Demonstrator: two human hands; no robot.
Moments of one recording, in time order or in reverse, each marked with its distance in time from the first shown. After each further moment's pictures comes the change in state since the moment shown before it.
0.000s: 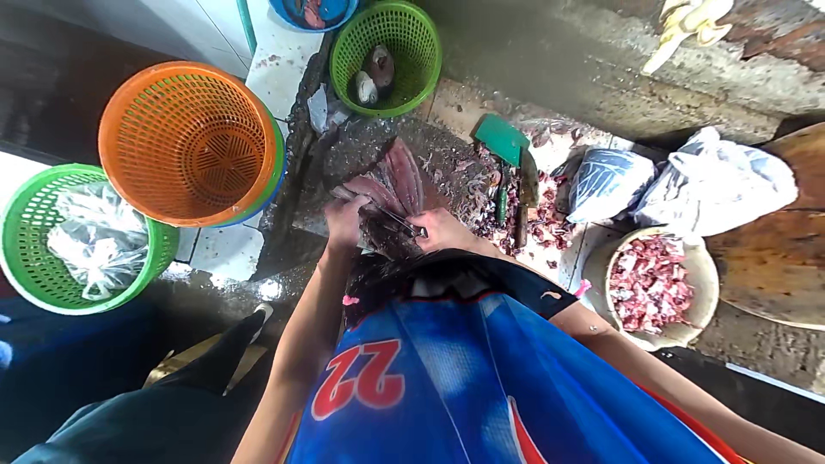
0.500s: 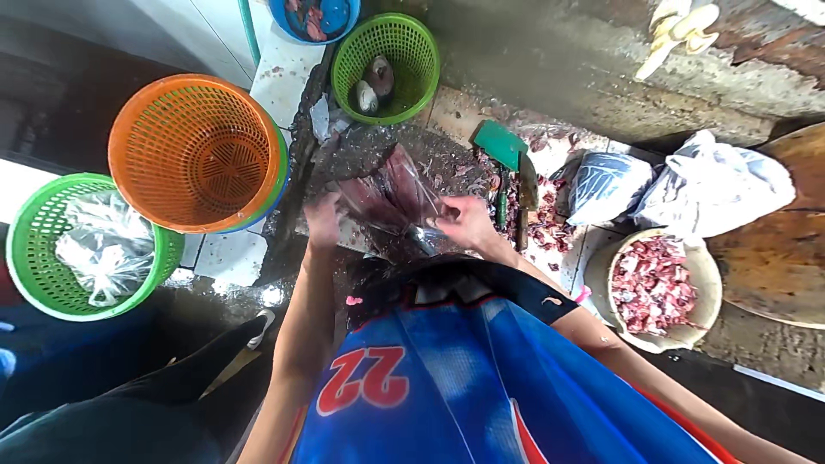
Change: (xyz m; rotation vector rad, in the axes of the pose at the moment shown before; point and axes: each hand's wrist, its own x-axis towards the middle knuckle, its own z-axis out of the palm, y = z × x) left_hand 0.036 0.017 -0.035 0.035 0.048 0.021; right_hand -0.024 0.015 -0.026 0.191 0.418 0.197
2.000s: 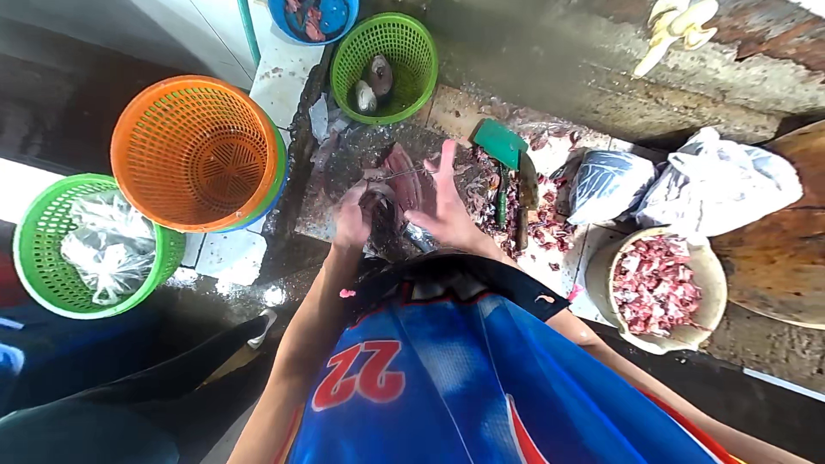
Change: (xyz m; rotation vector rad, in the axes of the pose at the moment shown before) left_hand -0.052 -0.017 0.035 -0.330 -0.332 0.066; right_hand 0.013 -0.032 0.013 0.461 0.161 -0.367
